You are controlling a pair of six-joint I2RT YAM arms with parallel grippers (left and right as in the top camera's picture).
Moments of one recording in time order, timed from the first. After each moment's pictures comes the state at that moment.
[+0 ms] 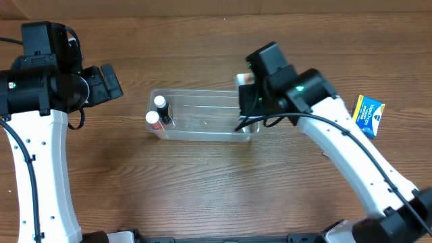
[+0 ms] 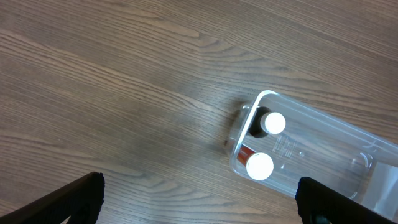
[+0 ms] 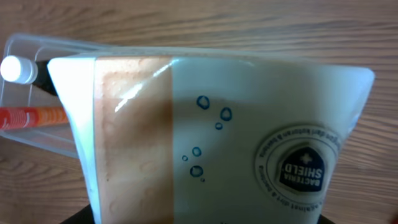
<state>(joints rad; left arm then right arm) 0.13 1.51 1.80 -1.39 -0.01 -0.25 0.55 1.64 1.59 -1.08 0.01 0.44</state>
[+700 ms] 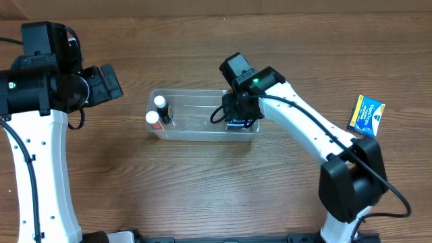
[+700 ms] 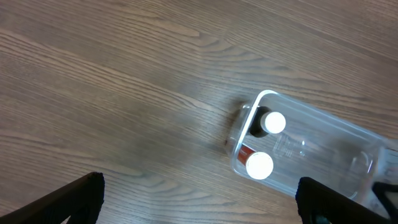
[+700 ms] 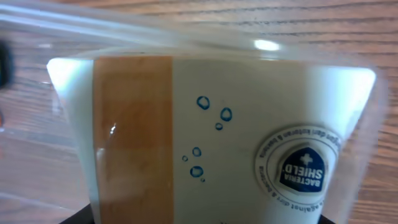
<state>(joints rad) 0.13 1.51 1.80 -1.39 -0.01 -0.25 0.57 1.93 1.57 -0.99 0.00 0.46</state>
